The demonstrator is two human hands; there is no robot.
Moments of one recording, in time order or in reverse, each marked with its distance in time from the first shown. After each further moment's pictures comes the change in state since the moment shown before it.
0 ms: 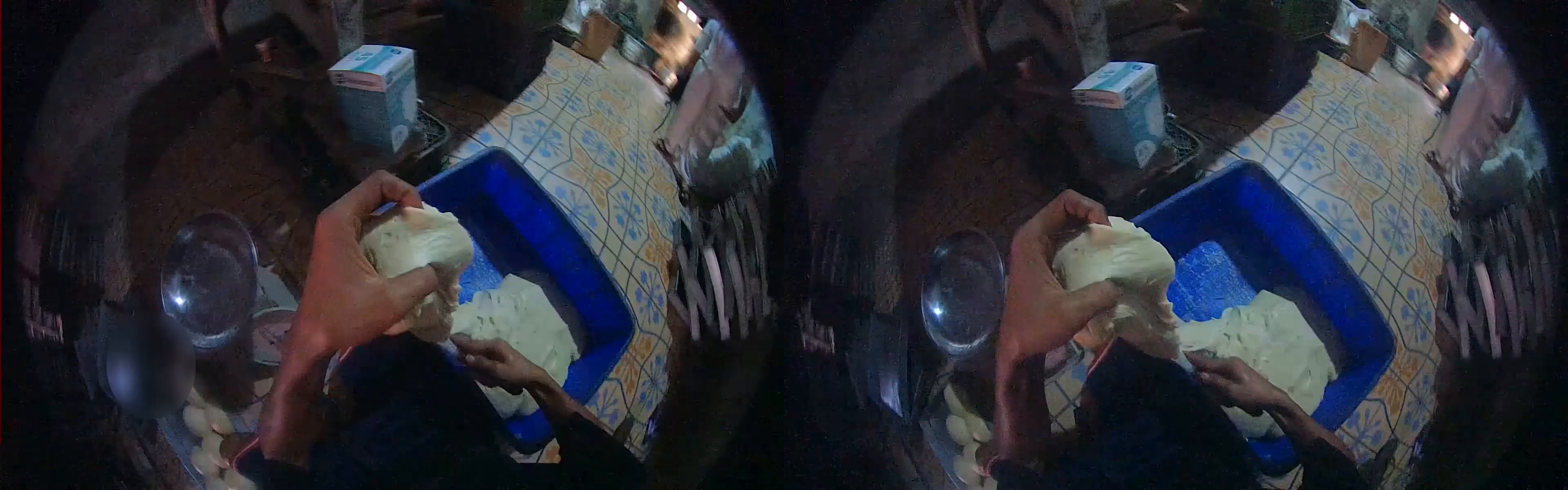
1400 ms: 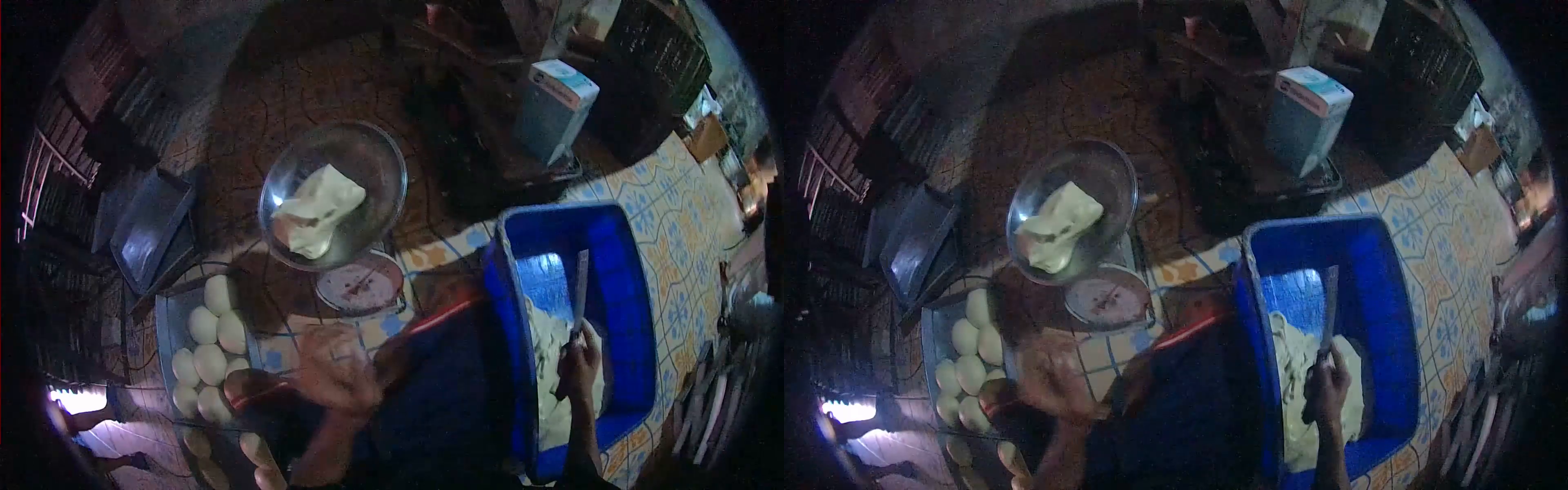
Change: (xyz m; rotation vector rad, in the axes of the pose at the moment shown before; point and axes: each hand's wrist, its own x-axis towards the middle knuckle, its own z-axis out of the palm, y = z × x) left_hand -0.209 -0.146 -0.067 0.540 1.084 0.392; right_hand 0.049 0.042 -0.014 0.003 0.660 -0.450
